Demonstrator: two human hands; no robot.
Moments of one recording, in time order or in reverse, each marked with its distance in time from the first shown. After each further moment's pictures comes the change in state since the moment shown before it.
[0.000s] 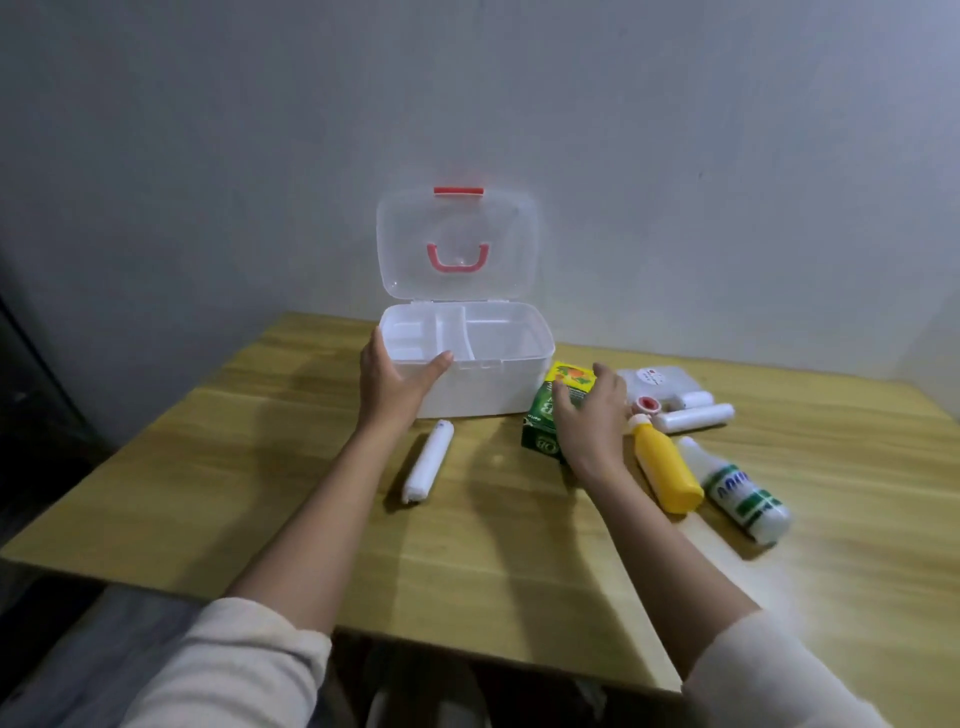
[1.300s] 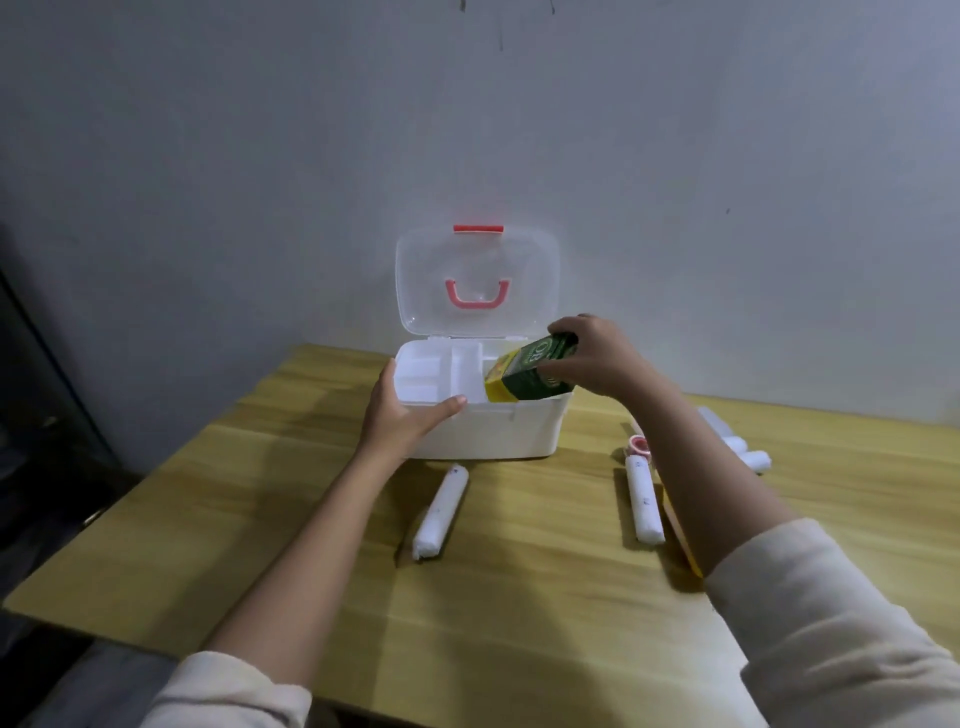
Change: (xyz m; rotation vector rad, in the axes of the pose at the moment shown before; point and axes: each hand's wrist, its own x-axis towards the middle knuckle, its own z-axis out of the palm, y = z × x) left_hand 0.022 -0.005 -0.014 -0.029 -0.170 -0.071; right_hand 0.099 -0.067 -0.018 -0.268 -0.426 -0.385
